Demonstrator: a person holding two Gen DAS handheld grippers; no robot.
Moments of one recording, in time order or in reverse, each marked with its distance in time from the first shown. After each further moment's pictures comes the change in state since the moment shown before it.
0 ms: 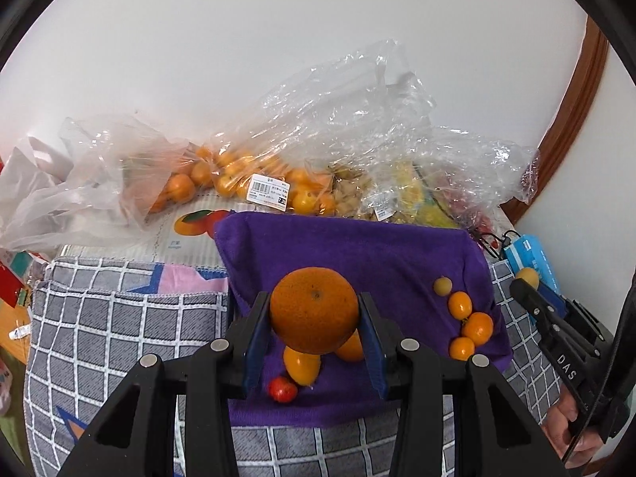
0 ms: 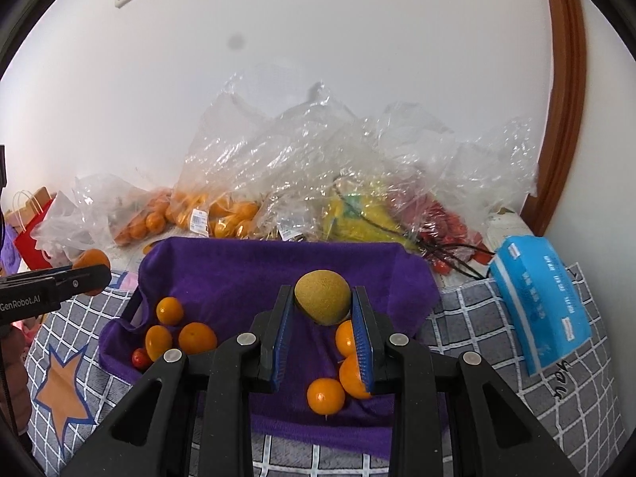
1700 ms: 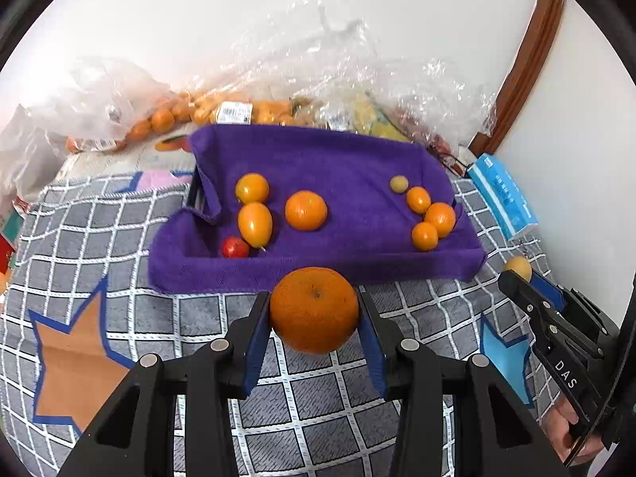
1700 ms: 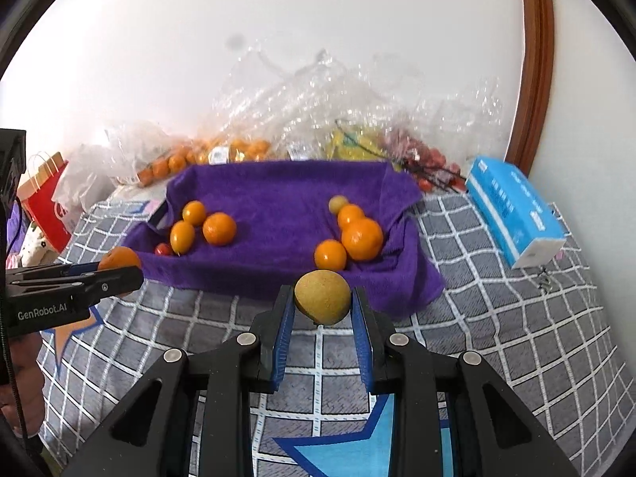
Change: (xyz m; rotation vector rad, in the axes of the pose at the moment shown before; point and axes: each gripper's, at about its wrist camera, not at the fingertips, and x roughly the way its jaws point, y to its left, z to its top) left arm -0.037 -0.032 -0.104 0.051 0.056 -0.049; right arm -0.081 0.008 -0.093 -0.017 0.033 -0.018
